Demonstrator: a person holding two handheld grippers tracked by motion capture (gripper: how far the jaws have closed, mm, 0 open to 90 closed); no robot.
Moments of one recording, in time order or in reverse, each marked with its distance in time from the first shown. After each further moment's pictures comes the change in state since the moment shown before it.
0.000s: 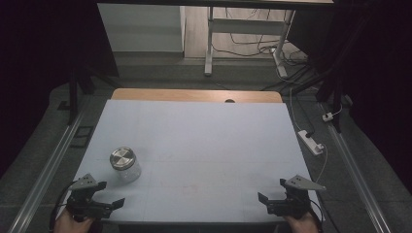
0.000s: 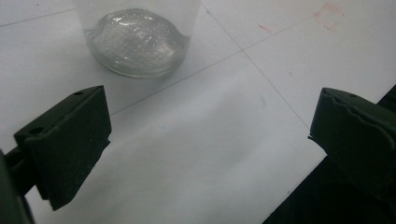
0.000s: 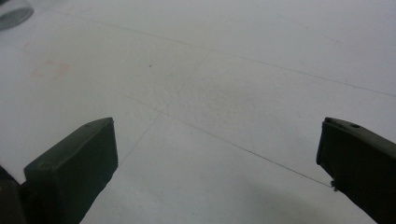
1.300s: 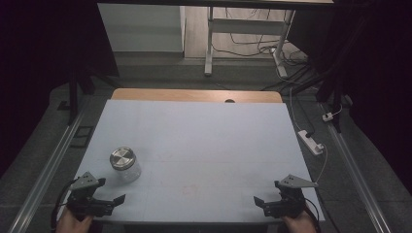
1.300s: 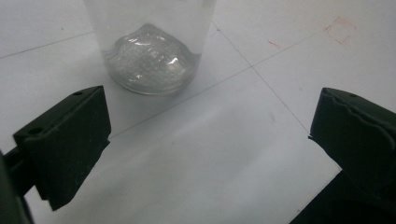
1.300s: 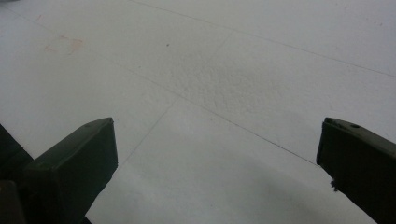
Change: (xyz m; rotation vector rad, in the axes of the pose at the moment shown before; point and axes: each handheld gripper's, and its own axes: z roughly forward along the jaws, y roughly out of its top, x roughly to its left) left arm -0.003 0.005 0.000 -0.031 0.065 0.001; right arm 0.004 0.002 0.007 0.083 0.055 -0.024
